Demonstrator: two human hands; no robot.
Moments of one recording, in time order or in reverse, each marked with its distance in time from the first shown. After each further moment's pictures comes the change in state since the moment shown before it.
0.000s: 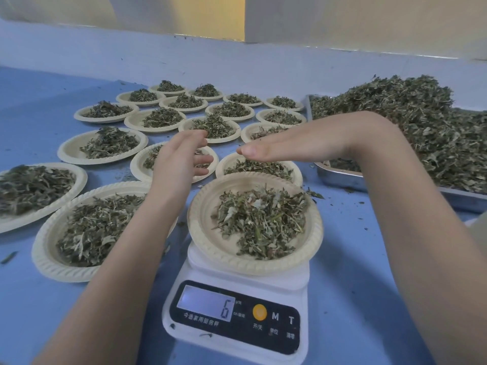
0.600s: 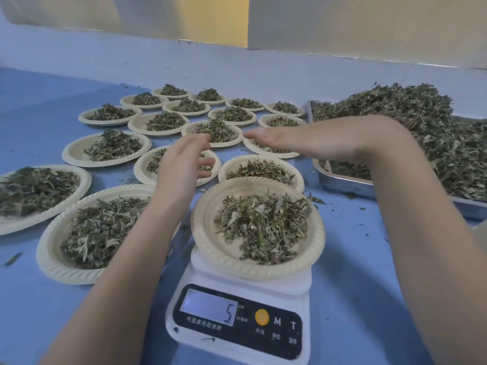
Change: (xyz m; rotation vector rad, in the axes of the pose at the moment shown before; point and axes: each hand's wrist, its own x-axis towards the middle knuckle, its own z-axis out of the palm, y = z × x) left_hand 0.000 -0.001 -0.001 -0.023 -0.002 0.026; right_hand 0.006 0.005 -0.003 0.053 0.144 -0.025
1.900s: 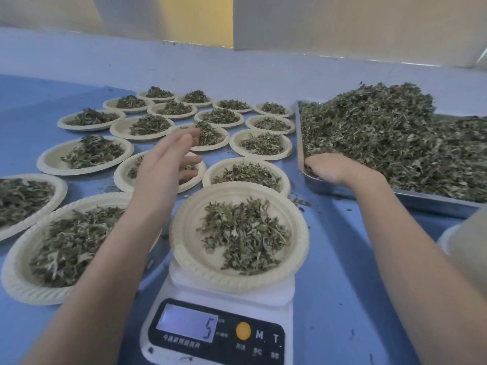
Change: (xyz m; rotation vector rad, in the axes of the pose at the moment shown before) left_hand -0.008 0.006 0.002 0.058 -0.081 0.103; right_hand 0.058 0.159 0.022 -0.247 0.289 0.421
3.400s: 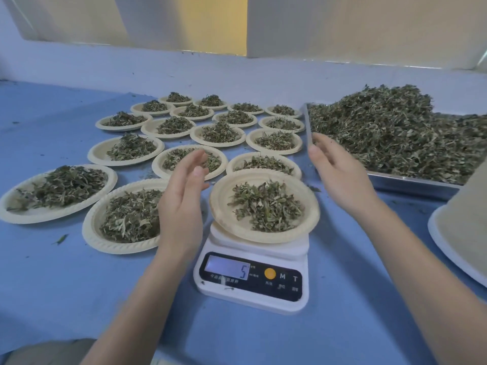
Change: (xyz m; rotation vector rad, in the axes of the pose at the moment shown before) left_hand -0.078 -0.012 -0.026 0.017 0.091 0.214; right_hand -0.134 -0.065 0.005 0.707 0.491 -0.140
